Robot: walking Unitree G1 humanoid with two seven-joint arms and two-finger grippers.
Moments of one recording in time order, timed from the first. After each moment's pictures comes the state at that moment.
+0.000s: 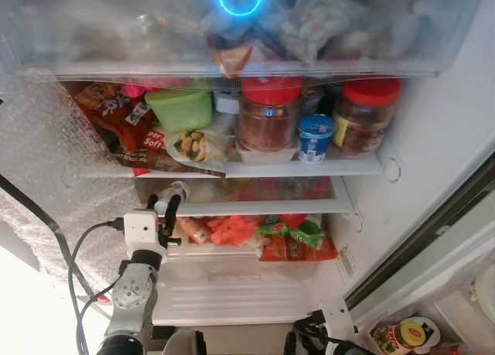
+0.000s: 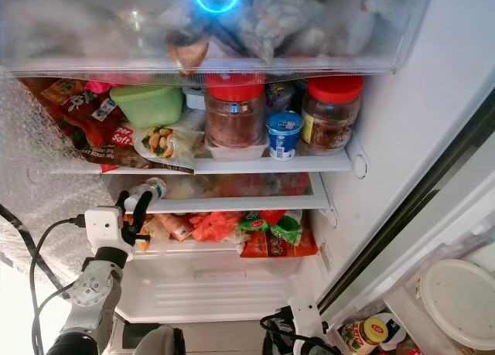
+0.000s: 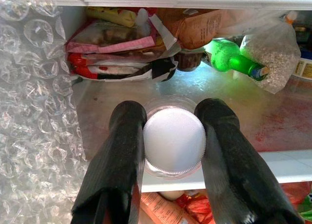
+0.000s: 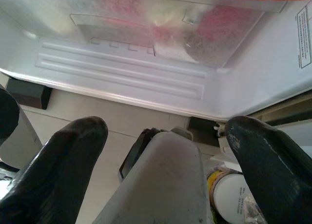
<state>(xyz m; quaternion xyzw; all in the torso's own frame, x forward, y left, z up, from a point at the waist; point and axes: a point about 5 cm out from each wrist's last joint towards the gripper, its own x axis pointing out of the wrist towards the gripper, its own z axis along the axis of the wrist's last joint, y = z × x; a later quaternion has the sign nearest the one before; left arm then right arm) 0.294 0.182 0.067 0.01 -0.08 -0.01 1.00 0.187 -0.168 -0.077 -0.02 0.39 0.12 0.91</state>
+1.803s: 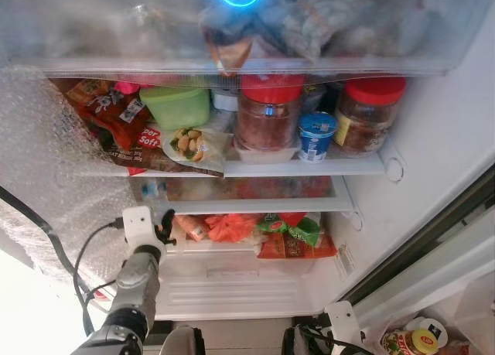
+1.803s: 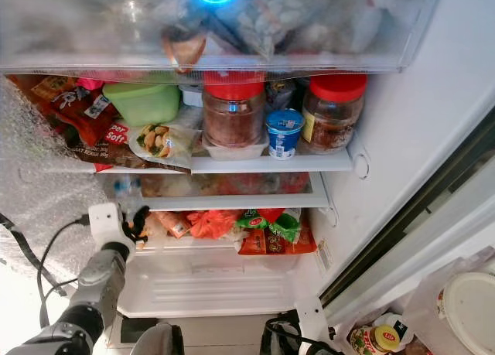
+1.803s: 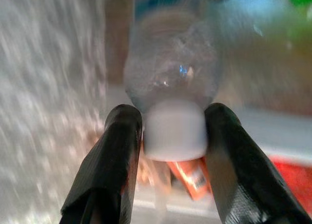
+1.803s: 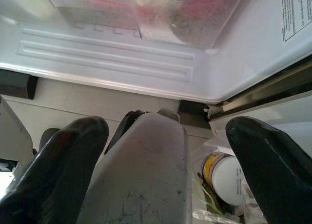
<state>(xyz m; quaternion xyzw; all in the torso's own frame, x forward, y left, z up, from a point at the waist) 0.328 0.200 0.059 -0.06 0.05 0.07 0.99 0.182 -0.176 -0.080 -0.02 0.40 0.10 0.91</state>
